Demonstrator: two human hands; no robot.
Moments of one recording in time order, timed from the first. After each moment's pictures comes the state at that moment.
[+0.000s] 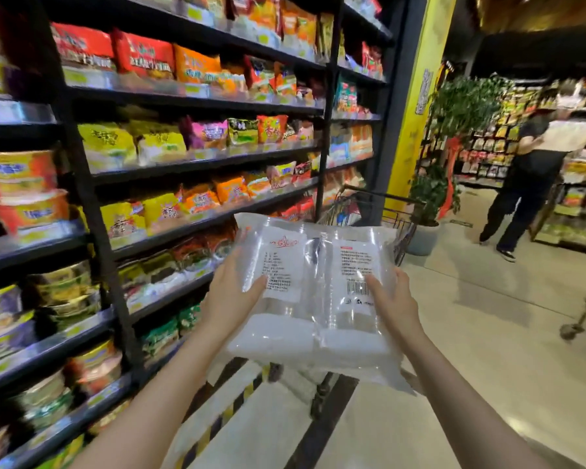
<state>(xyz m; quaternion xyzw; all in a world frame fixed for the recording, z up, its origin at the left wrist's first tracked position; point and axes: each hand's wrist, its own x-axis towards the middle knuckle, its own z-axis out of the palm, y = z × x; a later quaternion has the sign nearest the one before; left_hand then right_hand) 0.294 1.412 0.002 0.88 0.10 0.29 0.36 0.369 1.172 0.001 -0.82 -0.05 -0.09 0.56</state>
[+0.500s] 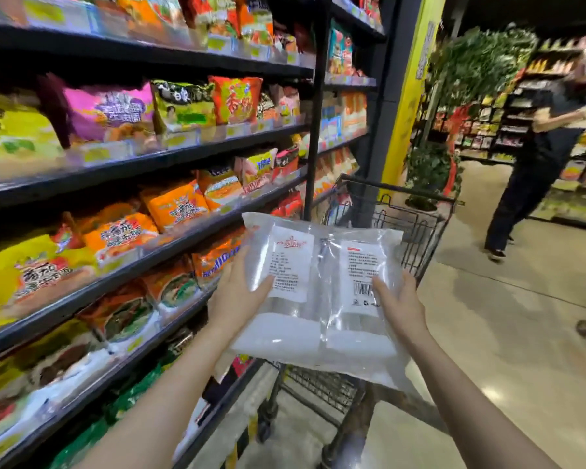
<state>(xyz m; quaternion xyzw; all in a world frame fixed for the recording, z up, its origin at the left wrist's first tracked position) 0.708 1.537 -0.053 0.89 0.08 0.24 0.37 0.745 1.283 -0.052 -0.84 0.01 -0.09 0.54</state>
